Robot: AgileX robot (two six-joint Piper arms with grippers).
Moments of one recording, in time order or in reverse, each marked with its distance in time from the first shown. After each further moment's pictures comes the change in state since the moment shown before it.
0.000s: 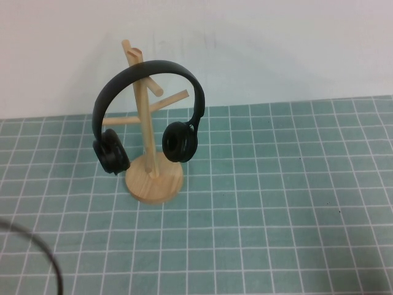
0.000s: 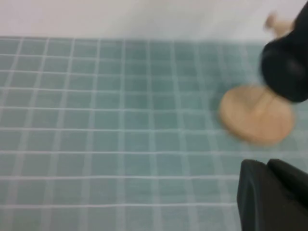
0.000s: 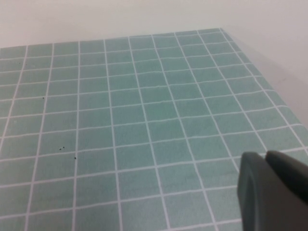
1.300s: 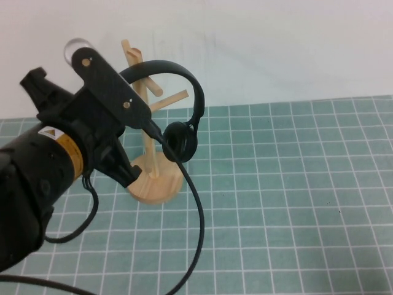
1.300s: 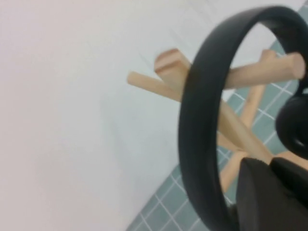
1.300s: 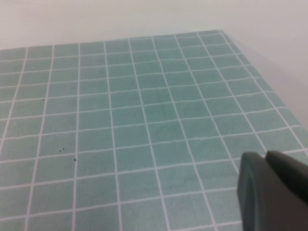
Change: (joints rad) right arm 0.000 -0.007 0.000 0.000 0.000 0.000; left arm -0.778 0.737 -0.346 1.294 -0.115 -0.605
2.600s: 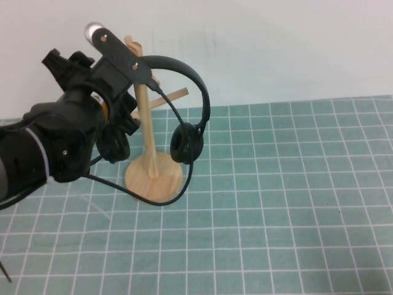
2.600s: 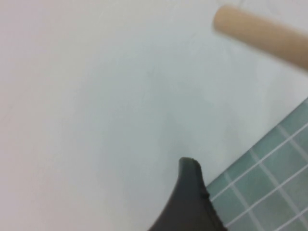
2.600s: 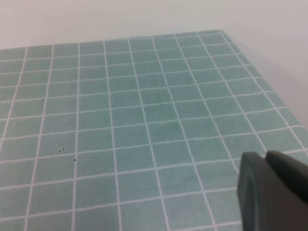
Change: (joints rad) right arm 0.000 0.000 0.000 0.000 0.000 0.000; left arm 0.259 0.409 -0.148 0.530 -0.077 -0.526
